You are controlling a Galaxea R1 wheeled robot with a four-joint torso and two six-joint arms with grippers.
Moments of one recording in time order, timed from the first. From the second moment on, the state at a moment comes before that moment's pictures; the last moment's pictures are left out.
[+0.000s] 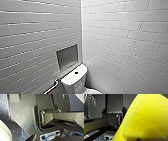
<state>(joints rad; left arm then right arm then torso) 1.42 3.08 -2.68 0.16 0.24 0.01 -1.54 3.02 -2.76 0.31 -0.05 -0.12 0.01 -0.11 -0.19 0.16</state>
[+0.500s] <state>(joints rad) 1.41 3.08 -2.68 0.16 0.24 -0.02 -1.54 3.03 -2.76 0.31 -0.04 -0.12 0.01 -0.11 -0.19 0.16</state>
